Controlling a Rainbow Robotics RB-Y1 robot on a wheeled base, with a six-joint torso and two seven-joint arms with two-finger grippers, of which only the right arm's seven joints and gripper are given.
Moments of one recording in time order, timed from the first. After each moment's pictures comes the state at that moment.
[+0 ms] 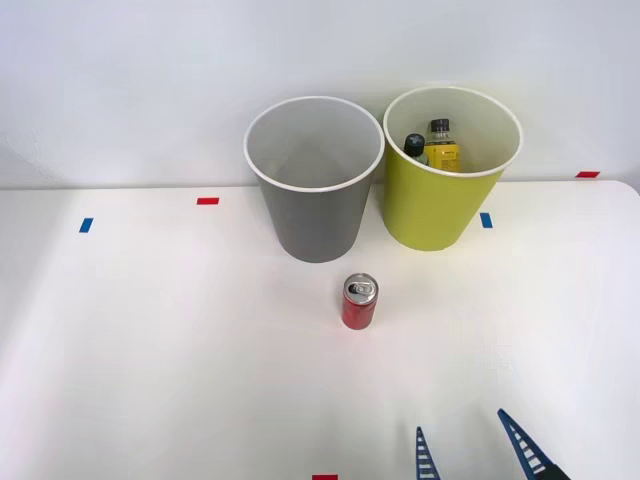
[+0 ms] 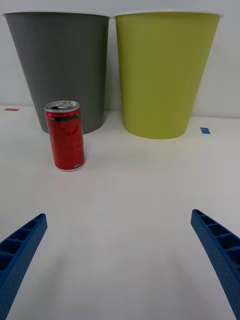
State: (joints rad) arm 0.87 -0.24 0.38 -1.86 0.04 -0.60 1.59
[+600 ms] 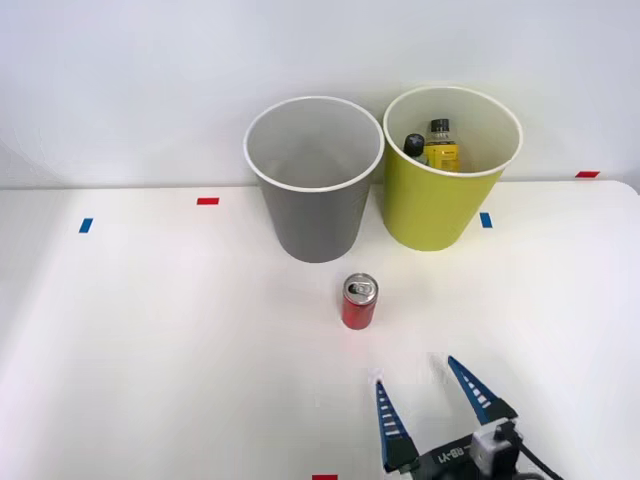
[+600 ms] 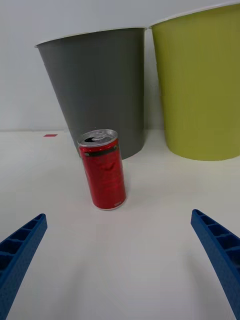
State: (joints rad) arm 0.61 -0.35 0.50 -1.86 -0.14 -0.46 1.59
